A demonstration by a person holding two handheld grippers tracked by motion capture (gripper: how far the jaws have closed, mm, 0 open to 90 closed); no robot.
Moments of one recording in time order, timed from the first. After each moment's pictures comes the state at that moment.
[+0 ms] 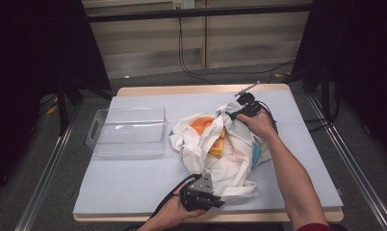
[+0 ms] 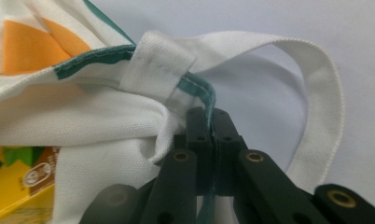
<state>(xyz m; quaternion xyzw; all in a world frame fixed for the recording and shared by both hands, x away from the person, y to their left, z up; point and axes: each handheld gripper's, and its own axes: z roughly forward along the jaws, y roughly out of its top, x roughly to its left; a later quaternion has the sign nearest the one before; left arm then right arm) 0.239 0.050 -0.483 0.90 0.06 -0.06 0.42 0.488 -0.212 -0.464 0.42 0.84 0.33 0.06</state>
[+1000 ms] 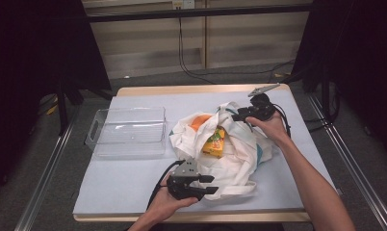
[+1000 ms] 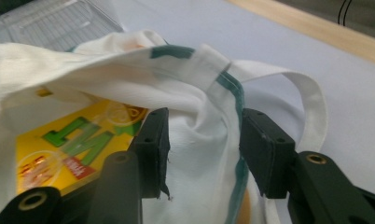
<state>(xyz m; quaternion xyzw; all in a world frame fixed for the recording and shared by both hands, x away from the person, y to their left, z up) 0.258 0.084 -0.442 0.86 0.13 -0.02 0.50 0.429 -0.235 -0.420 0.37 0.81 0.43 0.11</state>
